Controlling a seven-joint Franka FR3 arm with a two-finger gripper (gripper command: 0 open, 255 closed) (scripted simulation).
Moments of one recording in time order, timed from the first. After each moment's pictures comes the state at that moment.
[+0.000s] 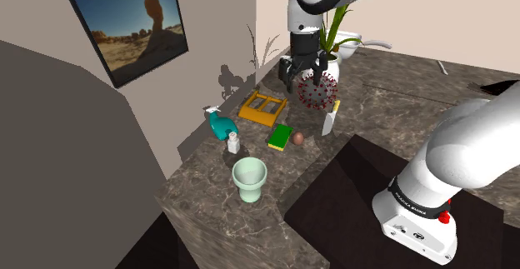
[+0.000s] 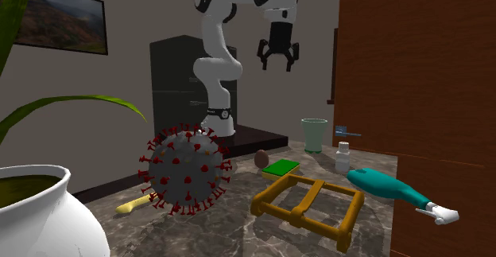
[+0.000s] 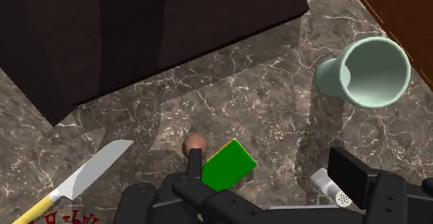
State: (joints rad) arm -0.06 -0.38 0.13 -2.36 0.08 1.81 0.41
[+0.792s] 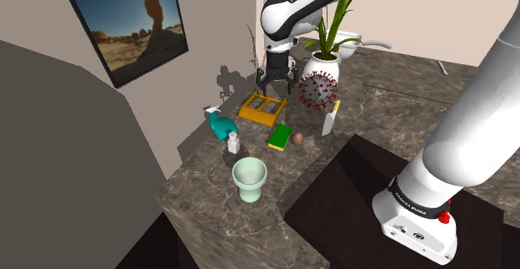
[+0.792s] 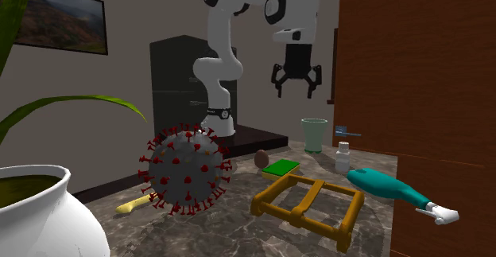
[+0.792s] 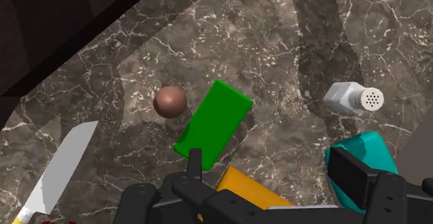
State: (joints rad) arm -0.13 0.07 0.11 -2.14 0.08 2.05 0.62
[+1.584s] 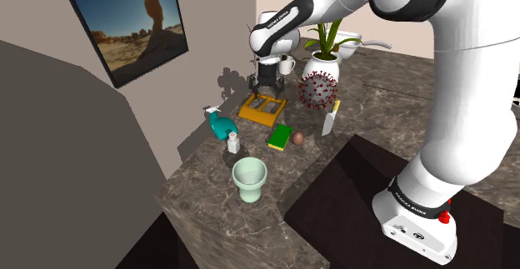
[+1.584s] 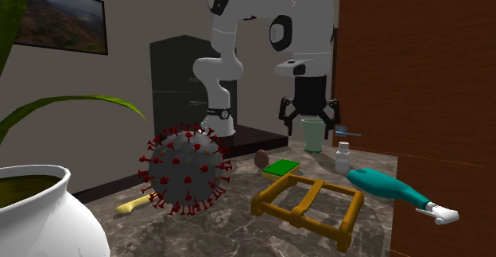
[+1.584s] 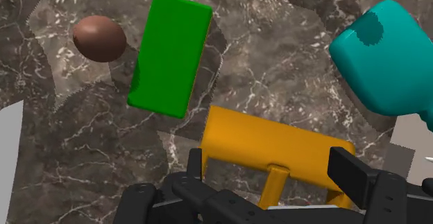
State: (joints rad) arm -0.17 0.49 0.04 -1.81 0.11 2.16 0.79
